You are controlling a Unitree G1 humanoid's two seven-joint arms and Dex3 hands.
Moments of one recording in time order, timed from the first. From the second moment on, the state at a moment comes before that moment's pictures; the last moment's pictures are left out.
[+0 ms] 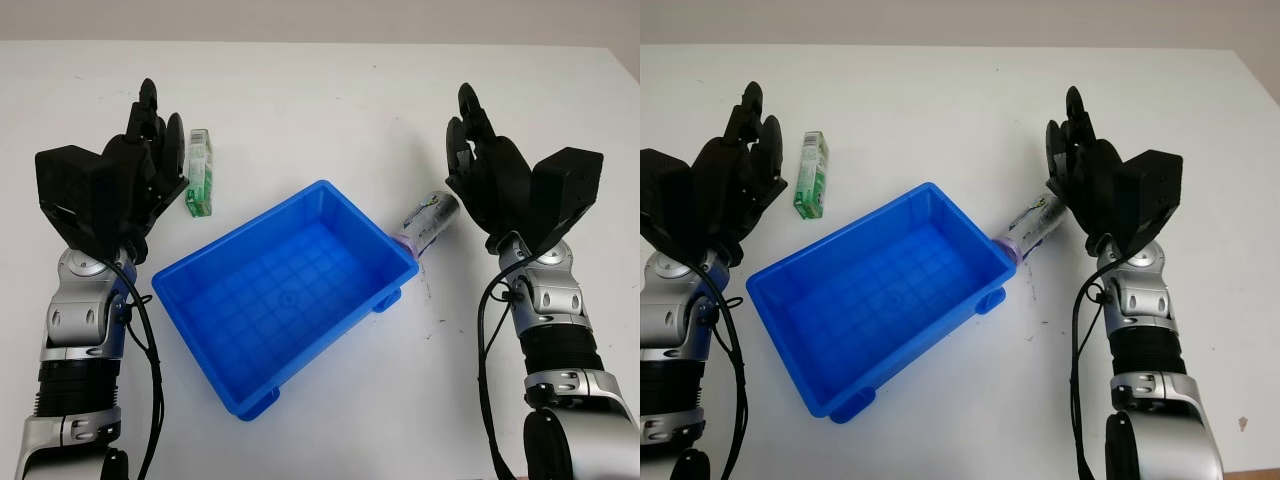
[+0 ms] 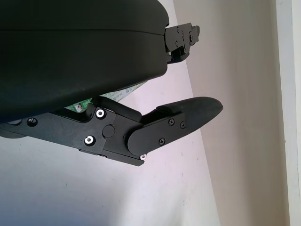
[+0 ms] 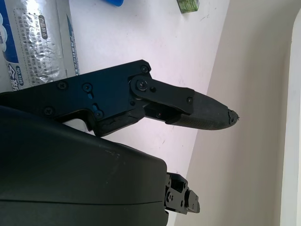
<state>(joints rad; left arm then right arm) -0.49 0.35 0.20 0.09 -0.10 0.27 -0.14 -0.64 -0.32 -0.18 0.53 0.14 -0.02 0.27</state>
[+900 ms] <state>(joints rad) -0.52 0.35 0.19 0.12 -0.10 0.27 -0.16 -0.84 -0.81 0.05 0.38 -0.25 -0.38 0.68</state>
